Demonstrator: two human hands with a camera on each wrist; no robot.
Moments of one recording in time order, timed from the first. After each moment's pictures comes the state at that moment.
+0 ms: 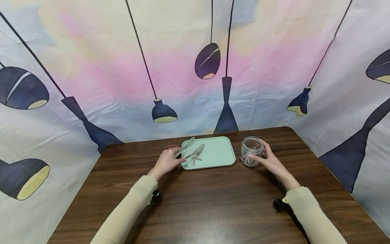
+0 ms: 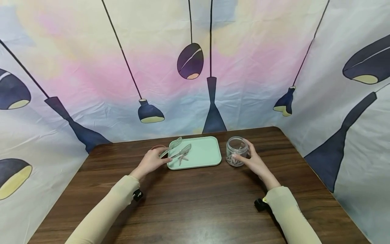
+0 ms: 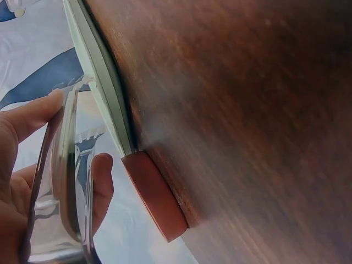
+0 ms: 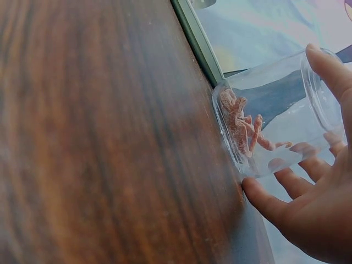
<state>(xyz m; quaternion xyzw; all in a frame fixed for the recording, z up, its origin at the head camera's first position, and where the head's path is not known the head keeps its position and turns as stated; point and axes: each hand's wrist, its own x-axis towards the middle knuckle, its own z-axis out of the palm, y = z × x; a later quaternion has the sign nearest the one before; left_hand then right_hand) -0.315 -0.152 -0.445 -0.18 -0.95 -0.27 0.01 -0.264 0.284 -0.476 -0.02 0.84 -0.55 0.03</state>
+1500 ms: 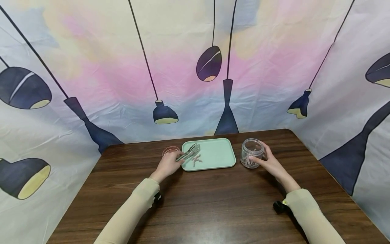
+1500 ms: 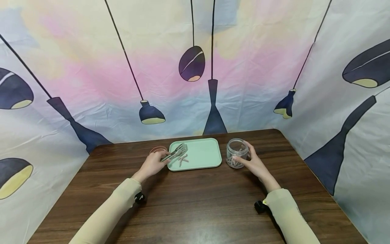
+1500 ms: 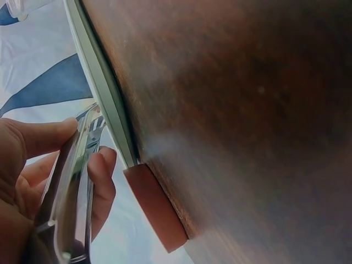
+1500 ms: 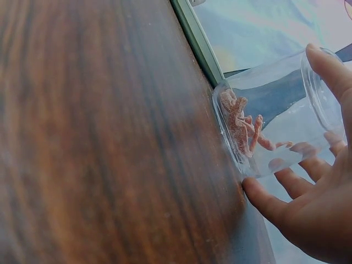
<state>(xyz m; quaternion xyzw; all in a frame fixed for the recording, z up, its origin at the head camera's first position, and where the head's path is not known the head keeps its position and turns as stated) -0.304 -0.148 -0.448 -0.19 -0.94 -0.27 0.03 -0.265 0.283 -0.477 -0.02 0.83 -0.55 0.03</state>
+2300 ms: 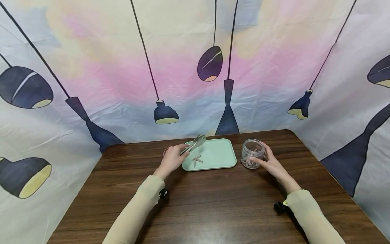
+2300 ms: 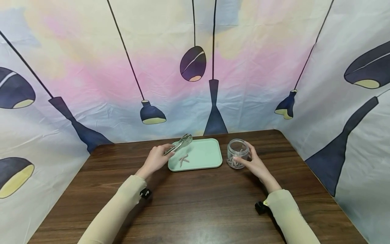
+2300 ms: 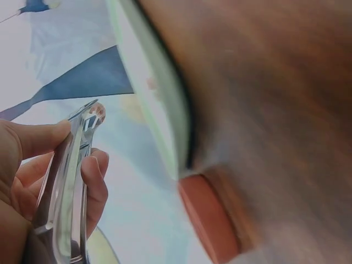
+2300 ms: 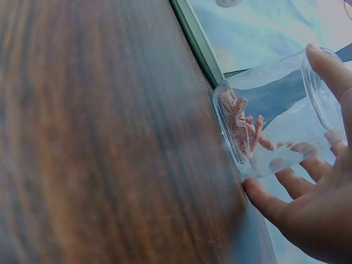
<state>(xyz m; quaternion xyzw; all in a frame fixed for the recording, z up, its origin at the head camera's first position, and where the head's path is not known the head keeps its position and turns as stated) -0.308 -0.132 -0.431 -0.20 -0.93 -0.30 0.08 -0.262 0.283 -0.479 -0.02 0.83 -0.55 0.03</state>
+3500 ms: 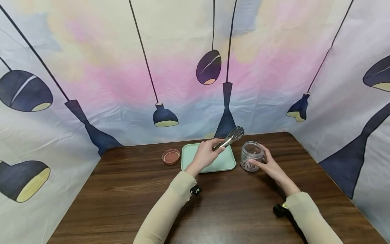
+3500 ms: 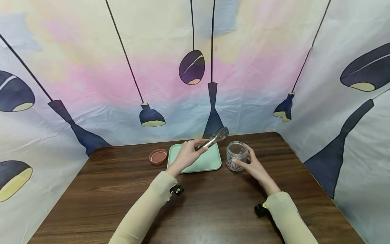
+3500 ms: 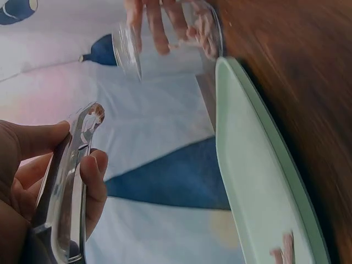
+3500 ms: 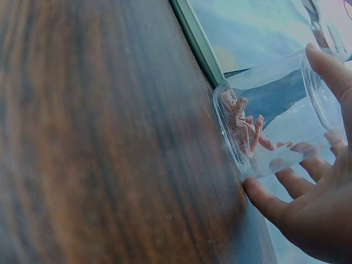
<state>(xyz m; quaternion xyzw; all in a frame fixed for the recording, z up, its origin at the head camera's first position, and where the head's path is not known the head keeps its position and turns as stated) -0.295 -0.010 -0.397 -0.26 -0.88 -0.40 0.05 -0.261 0.282 -0.479 -0.02 0.83 -0.55 0.03</state>
